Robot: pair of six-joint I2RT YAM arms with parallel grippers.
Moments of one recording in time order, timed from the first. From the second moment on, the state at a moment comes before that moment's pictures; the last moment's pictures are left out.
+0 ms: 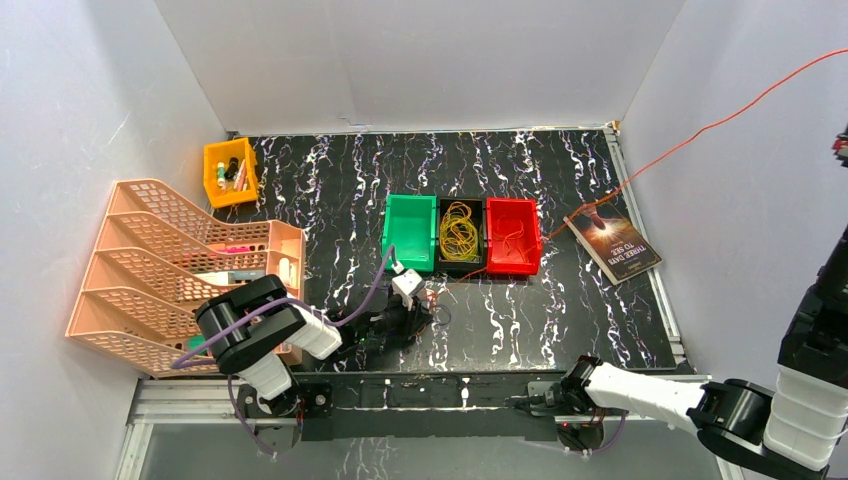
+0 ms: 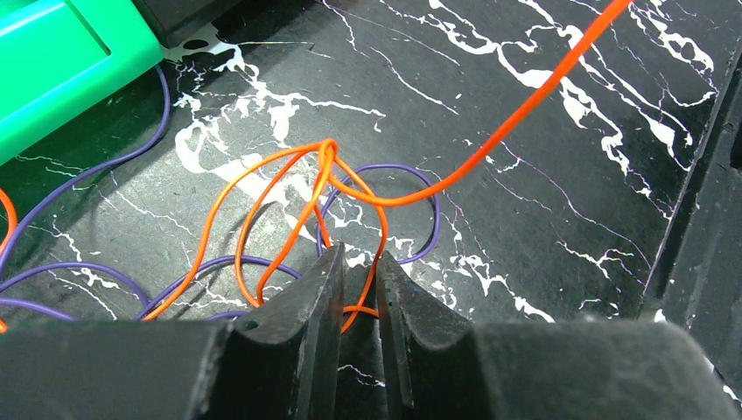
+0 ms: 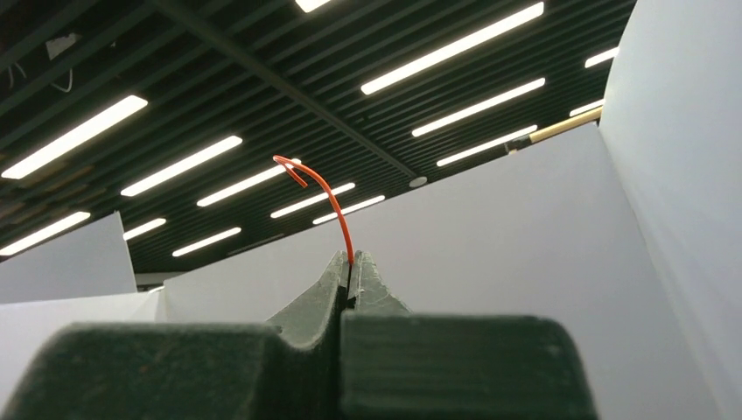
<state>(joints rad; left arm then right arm) -0.97 1.61 0.27 0.95 0.07 -0.23 0.89 0.94 2.01 0.14 0.43 -0.27</state>
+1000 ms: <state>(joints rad) -0.98 1.61 0.23 1.00 -0.06 -0.29 0.98 0.97 2.29 0.29 0.53 -0.63</state>
